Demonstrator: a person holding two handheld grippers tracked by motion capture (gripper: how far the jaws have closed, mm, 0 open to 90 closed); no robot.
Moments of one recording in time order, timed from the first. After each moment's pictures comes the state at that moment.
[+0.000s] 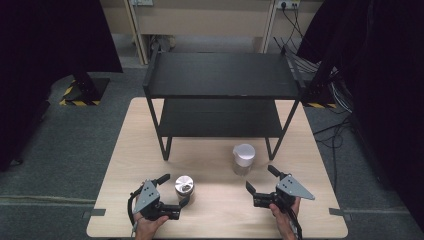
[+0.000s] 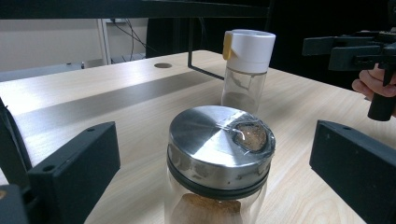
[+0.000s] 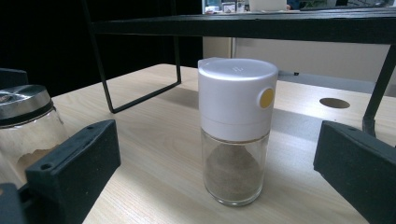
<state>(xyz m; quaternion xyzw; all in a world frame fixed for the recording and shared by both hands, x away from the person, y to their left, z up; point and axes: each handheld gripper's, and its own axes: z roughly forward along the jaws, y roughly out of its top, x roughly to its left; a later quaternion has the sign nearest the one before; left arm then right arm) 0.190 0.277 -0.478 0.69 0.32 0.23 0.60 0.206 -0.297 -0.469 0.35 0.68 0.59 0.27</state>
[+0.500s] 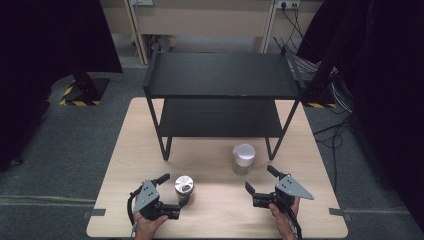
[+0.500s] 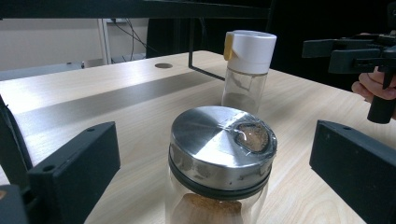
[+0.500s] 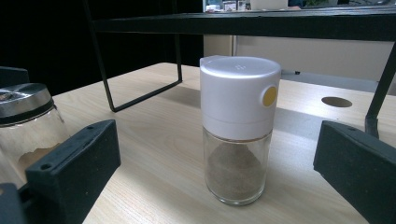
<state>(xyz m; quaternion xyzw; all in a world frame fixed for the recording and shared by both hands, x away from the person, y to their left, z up) 0.190 0.278 -0.479 0.69 0.32 0.23 0.61 0.207 -0.296 -0.469 0.35 0.68 0.59 0.27</state>
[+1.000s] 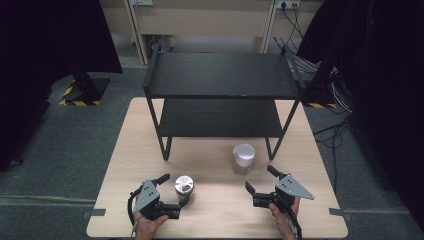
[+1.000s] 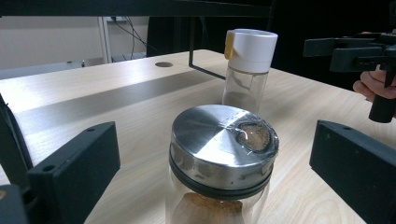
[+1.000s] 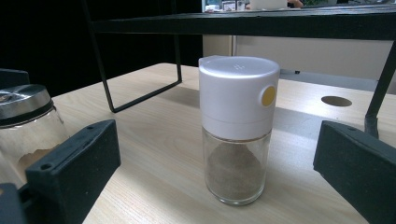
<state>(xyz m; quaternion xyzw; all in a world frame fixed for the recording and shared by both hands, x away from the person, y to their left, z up) 0.191 0.277 -0.478 0.69 0.33 0.23 0.60 0.207 -0.296 -0.469 0.35 0.68 0.59 0.27</state>
